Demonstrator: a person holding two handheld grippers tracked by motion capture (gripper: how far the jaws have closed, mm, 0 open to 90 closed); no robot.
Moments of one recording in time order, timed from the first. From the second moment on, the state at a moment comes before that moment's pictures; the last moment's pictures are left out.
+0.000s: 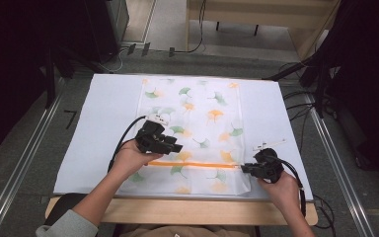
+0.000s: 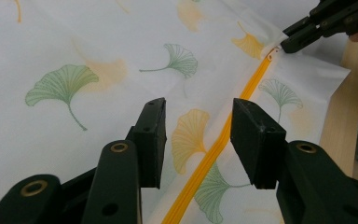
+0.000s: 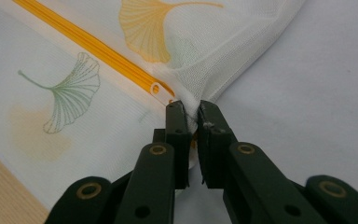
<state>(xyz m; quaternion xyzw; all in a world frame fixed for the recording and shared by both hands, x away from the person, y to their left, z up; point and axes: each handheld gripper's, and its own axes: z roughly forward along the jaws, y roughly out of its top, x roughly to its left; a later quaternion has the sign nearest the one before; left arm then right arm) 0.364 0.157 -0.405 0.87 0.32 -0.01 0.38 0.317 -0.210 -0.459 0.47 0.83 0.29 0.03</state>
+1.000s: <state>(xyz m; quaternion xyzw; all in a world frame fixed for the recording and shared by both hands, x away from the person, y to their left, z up) 0.346 0.082 -0.419 0.88 0.26 -0.05 0.40 0.313 -0.218 -0.426 0.45 0.81 0.37 0.03</state>
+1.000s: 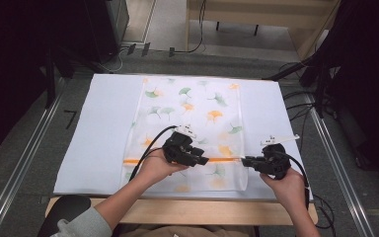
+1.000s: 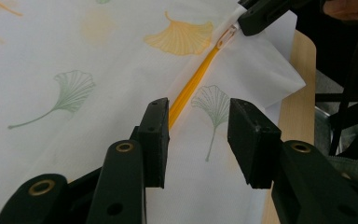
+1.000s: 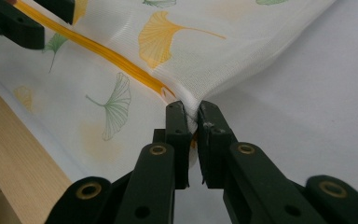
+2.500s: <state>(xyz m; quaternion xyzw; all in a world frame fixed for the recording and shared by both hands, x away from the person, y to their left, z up) 0.347 0.008 -0.443 0.89 0.23 -0.08 0.40 0.310 -0.211 -0.420 0.42 0.83 0.38 0.01</state>
